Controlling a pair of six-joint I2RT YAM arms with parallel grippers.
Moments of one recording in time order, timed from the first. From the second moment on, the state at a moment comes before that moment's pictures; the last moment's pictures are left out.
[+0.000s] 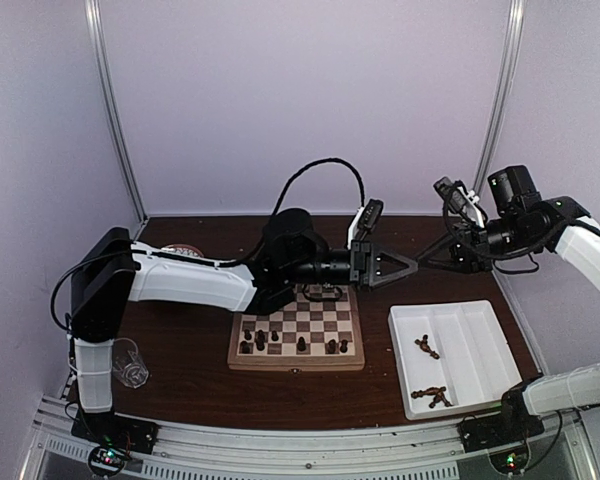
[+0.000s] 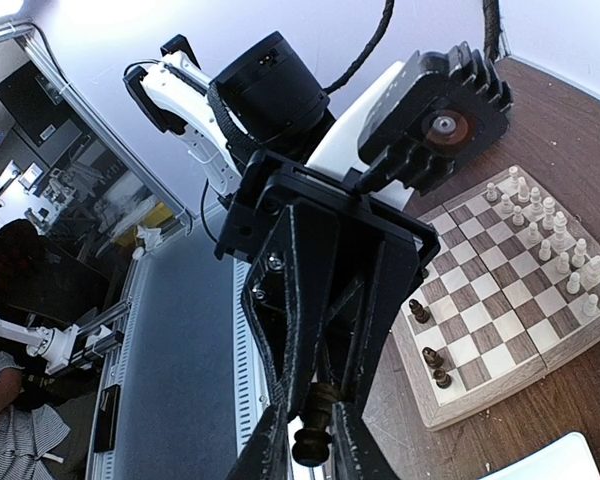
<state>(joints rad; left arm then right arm) -1.08 2.03 1.45 0.80 0.67 -1.07 0.29 1.16 1.19 -0.90 -1.17 -0.30</state>
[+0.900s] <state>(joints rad) -1.07 2.04 1.45 0.82 0.65 -1.08 0.30 1.15 1.19 -0.88 -1.14 -0.28</state>
